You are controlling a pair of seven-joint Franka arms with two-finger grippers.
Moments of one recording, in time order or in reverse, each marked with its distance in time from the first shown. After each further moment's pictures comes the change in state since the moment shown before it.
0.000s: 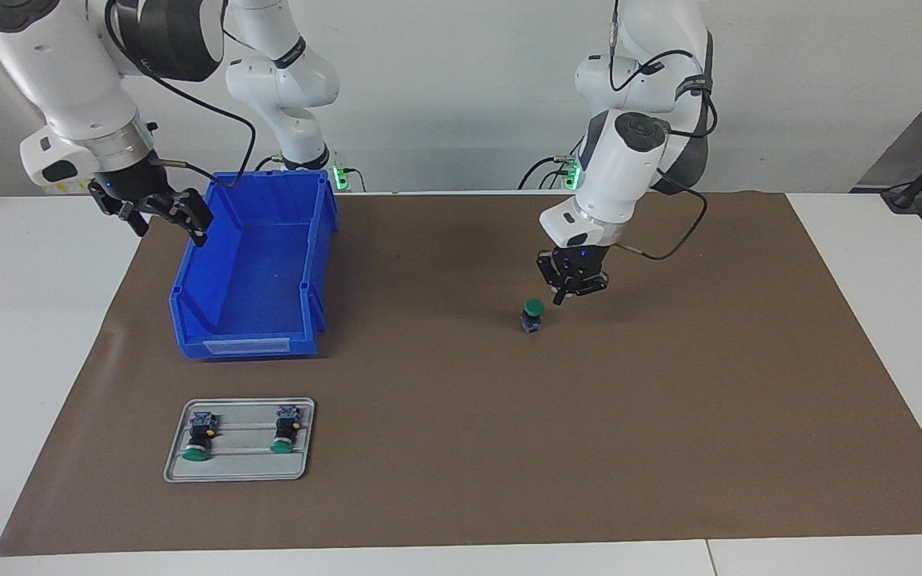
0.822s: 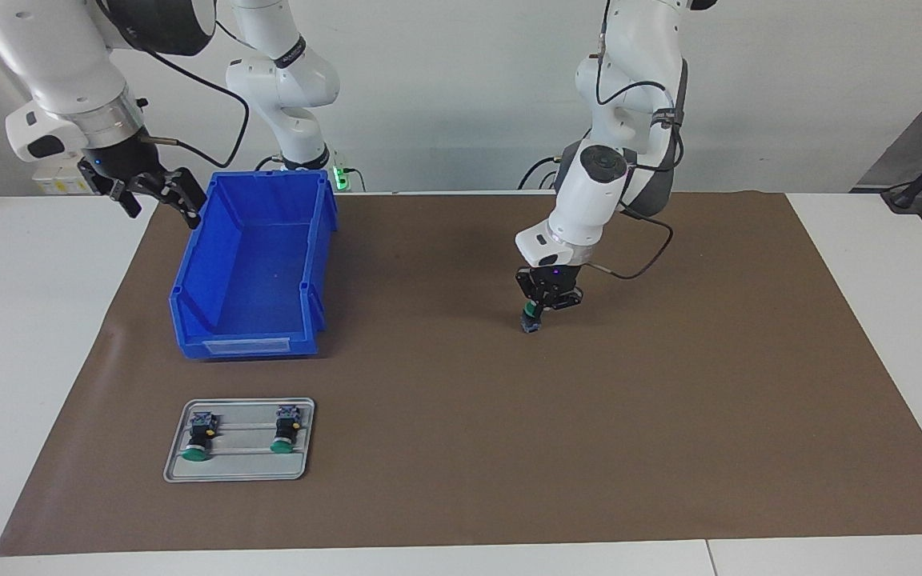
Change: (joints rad) left arm -0.043 0.059 0.003 -0.053 0.003 0.112 -0.012; right arm -0.001 -0.013 -0.003 0.088 0.006 -0.119 0.000
